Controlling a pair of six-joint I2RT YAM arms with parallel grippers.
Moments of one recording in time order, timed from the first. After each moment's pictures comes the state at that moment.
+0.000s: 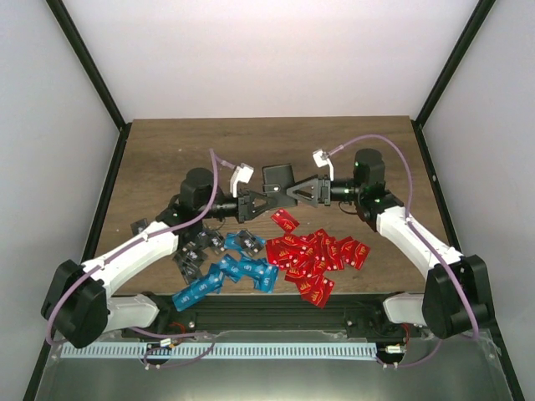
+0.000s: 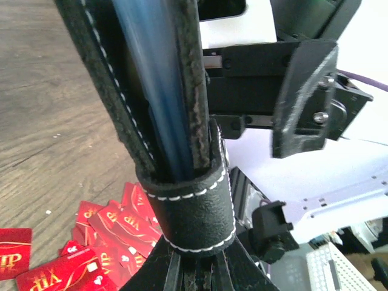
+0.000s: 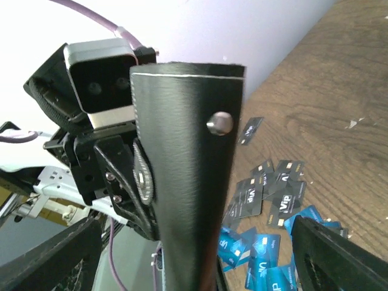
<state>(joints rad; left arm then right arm) -0.61 1.25 0.78 0.25 0.73 -0.60 0.31 1.29 0.84 0.18 -1.15 0.57</state>
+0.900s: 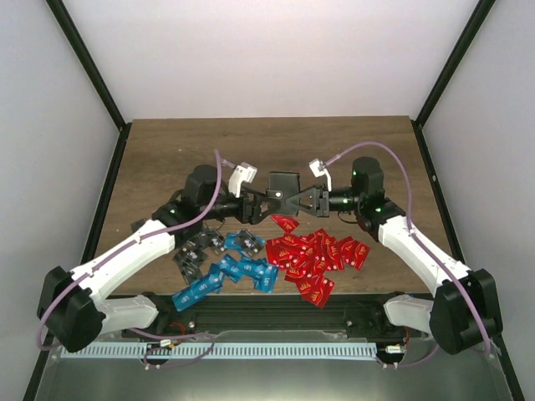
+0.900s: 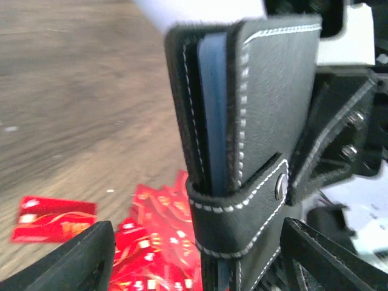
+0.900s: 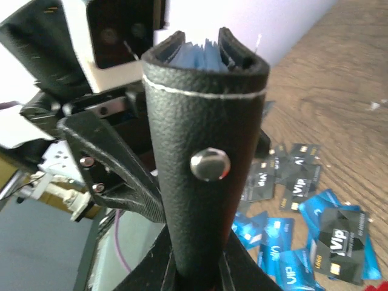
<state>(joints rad) -0.67 1.23 0.91 -0.06 0.60 -0.45 0.36 1.19 0.79 0.13 -1.18 0.53</state>
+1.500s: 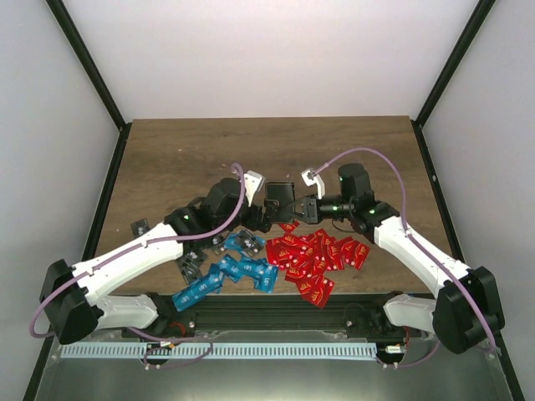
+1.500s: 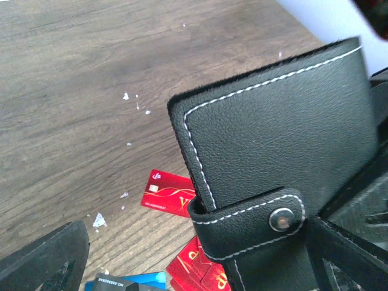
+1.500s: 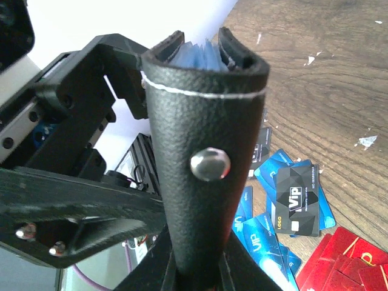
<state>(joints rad) -0.87 1.23 0.99 -0.34 -0.09 -0.33 0.46 1.20 0.81 -0.13 -0.90 0.43</state>
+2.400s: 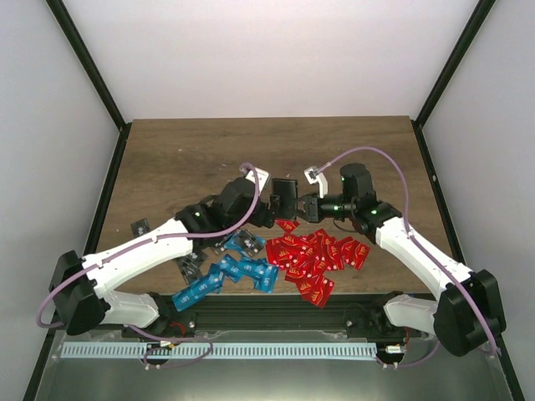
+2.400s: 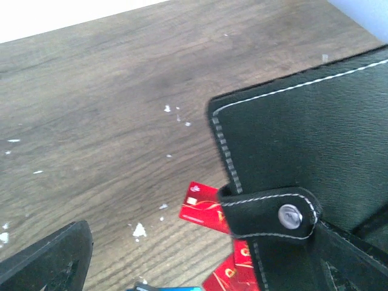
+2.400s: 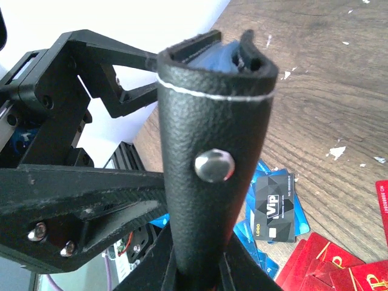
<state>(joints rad) -0.92 1.31 1.07 -0.39 -0.30 -0.31 0.45 1.18 0.81 -0.15 -0.84 0.39</state>
